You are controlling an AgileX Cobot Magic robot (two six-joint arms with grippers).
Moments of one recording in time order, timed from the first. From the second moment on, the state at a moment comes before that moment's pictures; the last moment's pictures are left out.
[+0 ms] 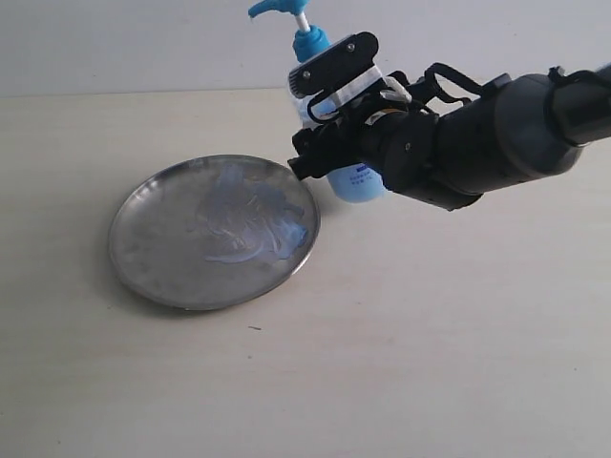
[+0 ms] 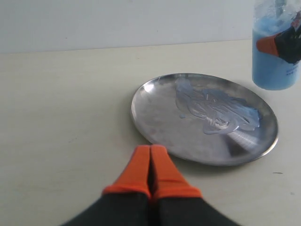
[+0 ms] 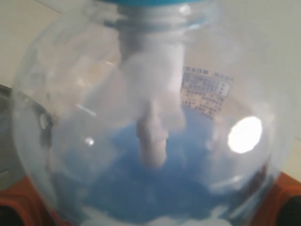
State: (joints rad) left arm -0.30 0.00 0.00 0.04 0.37 -0.08; right arm 0.50 1.97 -1.03 0.74 -0.49 -0.88
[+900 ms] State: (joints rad) left arm -0.30 0.00 0.00 0.04 0.37 -0.08; right arm 0.49 2.09 -1.14 0.58 -0.46 -0.92
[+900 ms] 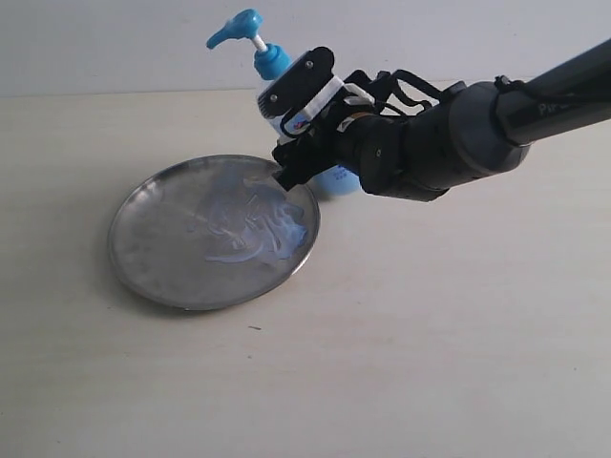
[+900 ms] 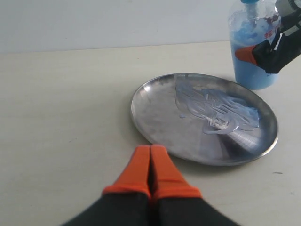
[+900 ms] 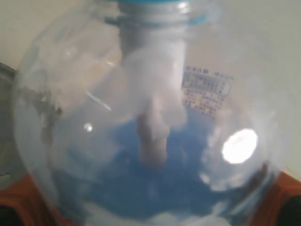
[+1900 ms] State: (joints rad) left arm -0.30 0.00 0.00 0.11 0.38 -0.08; right arm 0.49 2.10 -1.15 0.48 -0.44 -0.95
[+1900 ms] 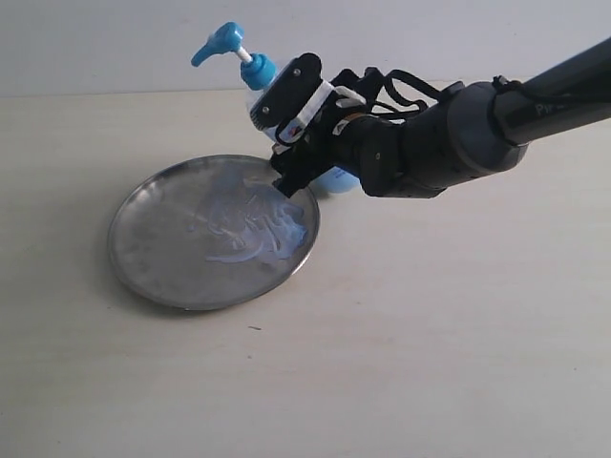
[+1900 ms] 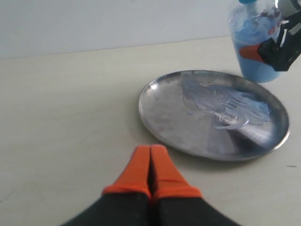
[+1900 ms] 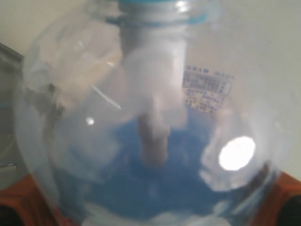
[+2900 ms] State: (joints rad) left arm -0.30 0.22 -0.36 0.18 0.50 -0.08; right arm 0.47 2.03 -1.14 0.64 -0.30 -0.82
